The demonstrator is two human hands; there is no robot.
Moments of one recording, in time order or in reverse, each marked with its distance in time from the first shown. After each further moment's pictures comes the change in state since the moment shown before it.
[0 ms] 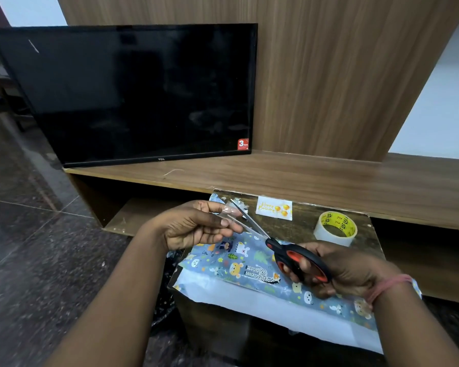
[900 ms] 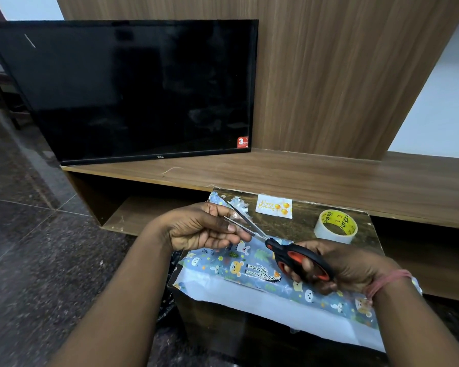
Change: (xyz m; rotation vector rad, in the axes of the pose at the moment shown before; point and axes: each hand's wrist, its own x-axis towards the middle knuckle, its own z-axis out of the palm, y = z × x) left_hand 0.002 -0.001 0.007 0.009 -0.148 -0.084; right_hand 0.000 -0.004 -0.002 -0.003 -0.034 0.023
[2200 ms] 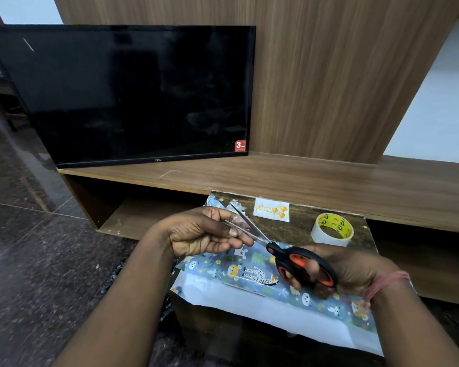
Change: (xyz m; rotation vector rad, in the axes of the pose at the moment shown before) left_hand 0.001 -0.002 0.005 -0.058 -0.008 0.016; right_hand -0.007 -0.013 0.013 -0.202 -0.007 0.013
